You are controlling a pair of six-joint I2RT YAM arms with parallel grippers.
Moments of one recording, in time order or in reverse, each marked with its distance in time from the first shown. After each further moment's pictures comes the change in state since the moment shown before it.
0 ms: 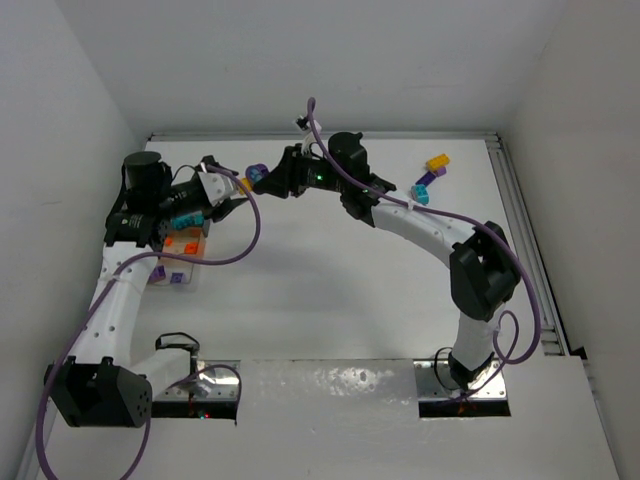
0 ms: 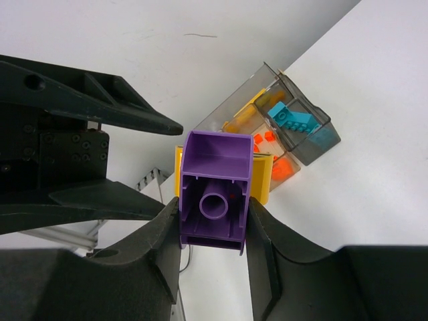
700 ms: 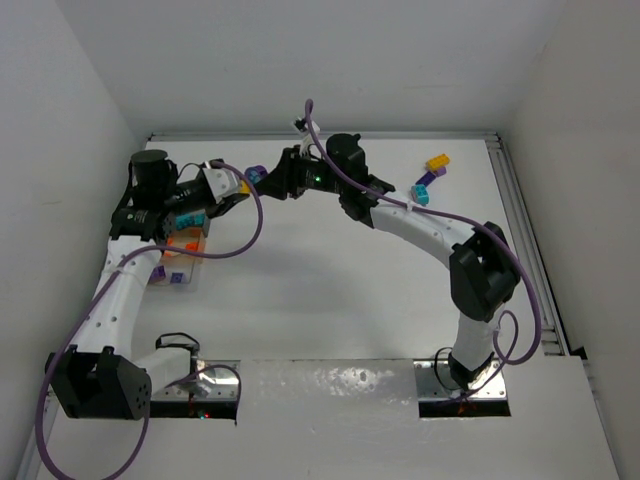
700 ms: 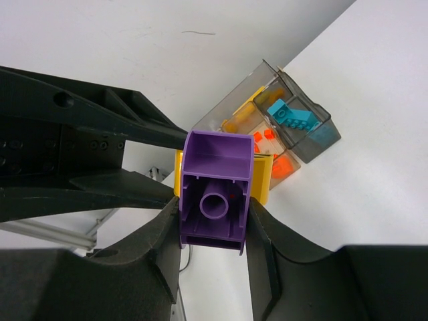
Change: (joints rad) left arm -0.026 0.040 0.000 0.011 -0.030 -0.031; right arm 0.013 -0.002 0.000 -0.008 0.016 -0.005
